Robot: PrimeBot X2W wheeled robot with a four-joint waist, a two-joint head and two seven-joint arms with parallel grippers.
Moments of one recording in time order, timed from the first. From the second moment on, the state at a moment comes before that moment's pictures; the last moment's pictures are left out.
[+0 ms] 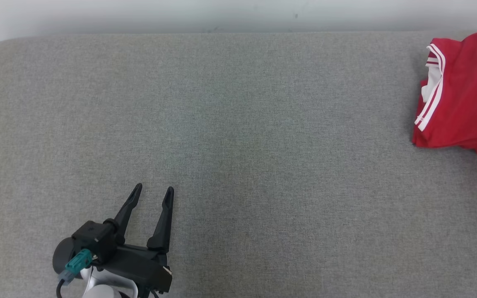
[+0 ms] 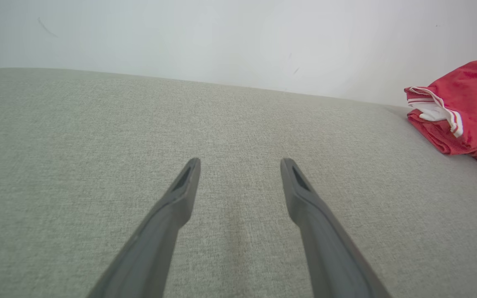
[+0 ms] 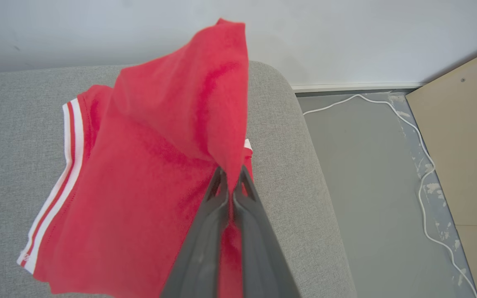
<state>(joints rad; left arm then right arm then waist) -0.25 0.21 -0.49 0.23 -0.41 0.06 -0.24 -1.27 -0.74 0.95 0.97 1.03 -0.08 0.55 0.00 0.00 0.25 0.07</state>
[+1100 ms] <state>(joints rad) -0.27 0.20 -0.47 0.28 -0.42 0.06 -0.24 -1.22 -0.67 0.93 0.94 1.04 0.00 0.34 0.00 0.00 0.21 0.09</state>
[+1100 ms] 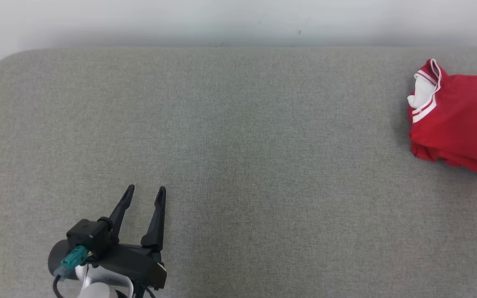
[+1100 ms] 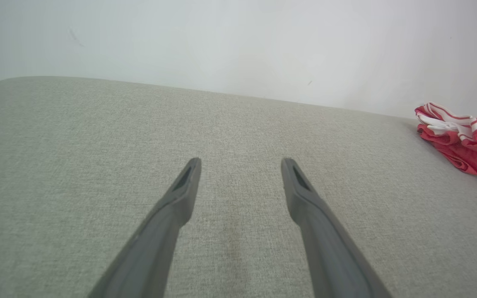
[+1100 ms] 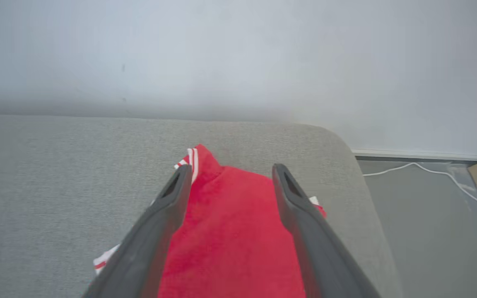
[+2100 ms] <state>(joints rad) -0.06 0.22 -0.39 0.25 -0.46 0.10 -0.25 -0.57 -0.56 0.77 0.44 1.11 -0.03 -0.26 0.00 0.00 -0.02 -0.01</state>
